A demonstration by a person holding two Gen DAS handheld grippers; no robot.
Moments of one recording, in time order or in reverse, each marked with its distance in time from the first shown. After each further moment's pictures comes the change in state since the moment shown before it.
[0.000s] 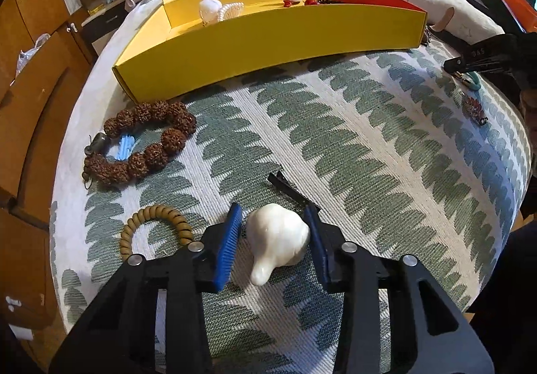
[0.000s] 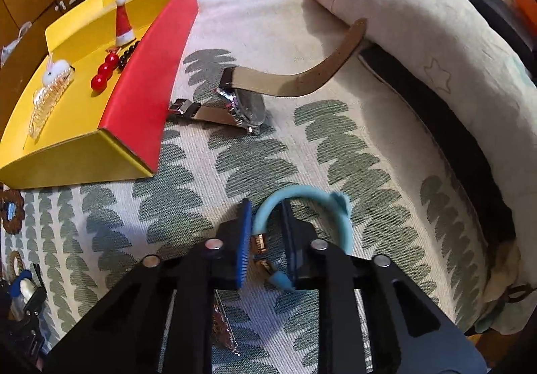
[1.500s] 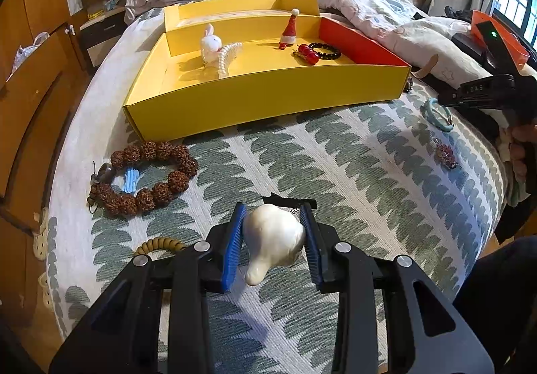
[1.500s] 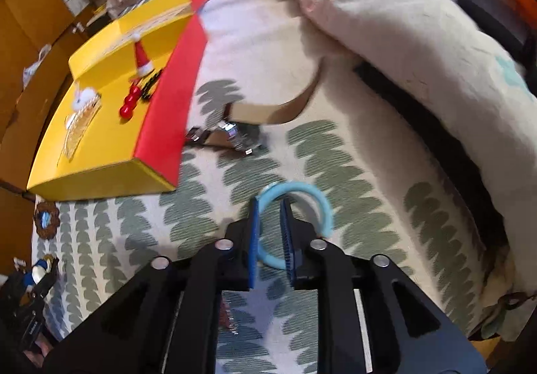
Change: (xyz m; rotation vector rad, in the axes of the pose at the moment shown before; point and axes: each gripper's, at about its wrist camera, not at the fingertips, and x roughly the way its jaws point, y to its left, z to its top) left arm -0.027 0.010 0.021 -0.052 -0.108 -0.089; right arm -0.026 -0.017 0.012 0.013 -0.024 0.121
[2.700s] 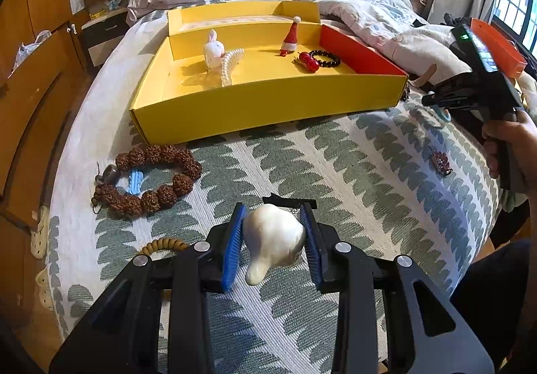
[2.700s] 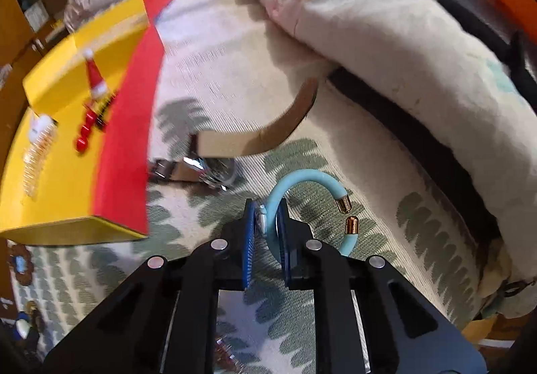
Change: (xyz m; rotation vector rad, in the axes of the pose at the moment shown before) left arm -0.010 0.005 0.002 -0.020 -0.021 -0.013; right arm 0.006 -0.002 0.016 0.124 -0.053 -0.146
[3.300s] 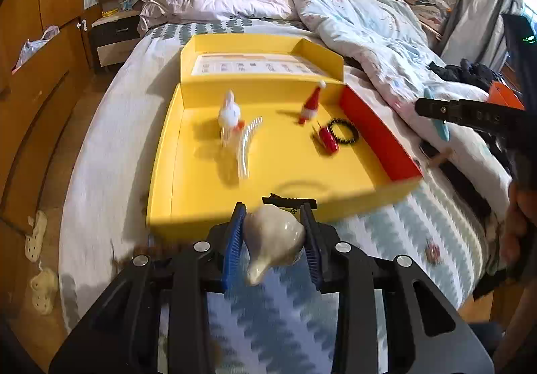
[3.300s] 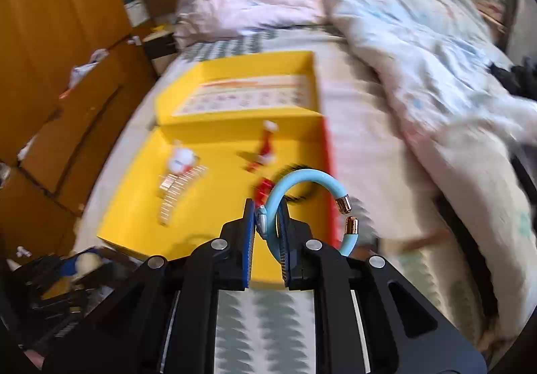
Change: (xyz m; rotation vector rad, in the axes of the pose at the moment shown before) left arm 0.004 0.028 0.108 -0.106 -0.046 -0.010; right arm -0.093 0.149 0.045 -0.276 -0.178 0.284
